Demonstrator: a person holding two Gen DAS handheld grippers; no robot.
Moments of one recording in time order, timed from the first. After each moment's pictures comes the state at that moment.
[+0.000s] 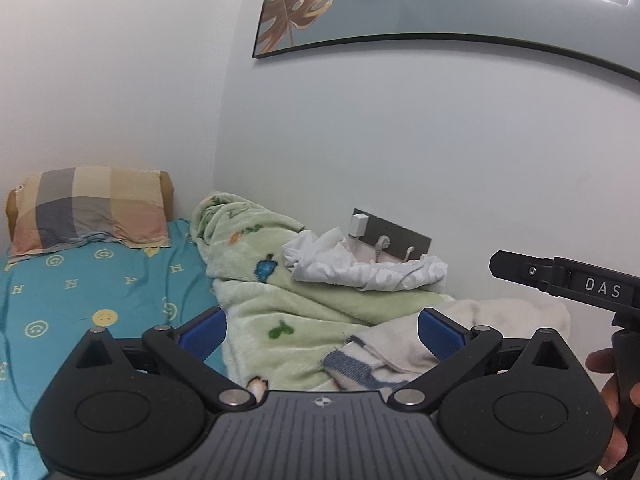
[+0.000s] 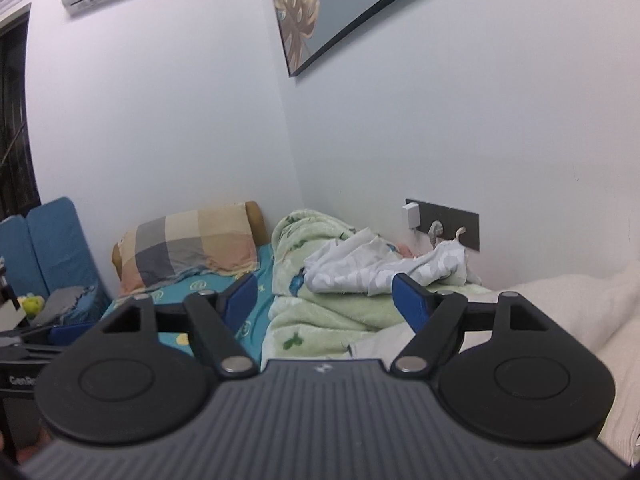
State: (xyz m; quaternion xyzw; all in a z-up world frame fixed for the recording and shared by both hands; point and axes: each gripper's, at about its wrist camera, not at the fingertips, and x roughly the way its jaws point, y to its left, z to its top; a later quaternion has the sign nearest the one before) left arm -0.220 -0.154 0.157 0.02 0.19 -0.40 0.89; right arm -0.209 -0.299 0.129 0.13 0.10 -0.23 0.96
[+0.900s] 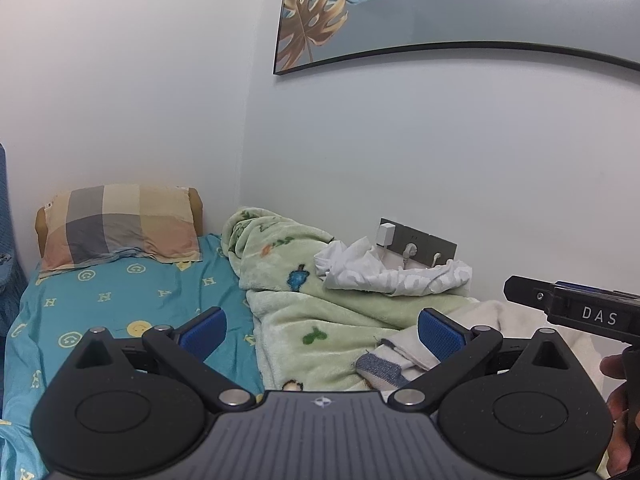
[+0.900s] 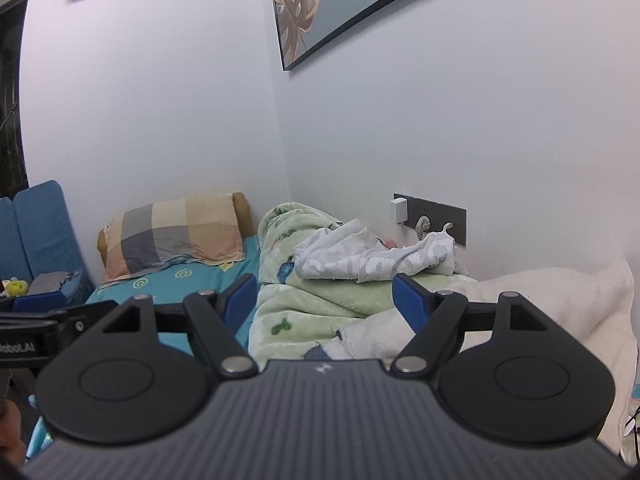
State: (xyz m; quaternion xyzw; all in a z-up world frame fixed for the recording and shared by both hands) left arm -0.237 -0.133 0.167 0.04 0.17 -0.37 0.91; right arm -0.212 -0.276 0.119 0.11 0.10 -0.26 0.95
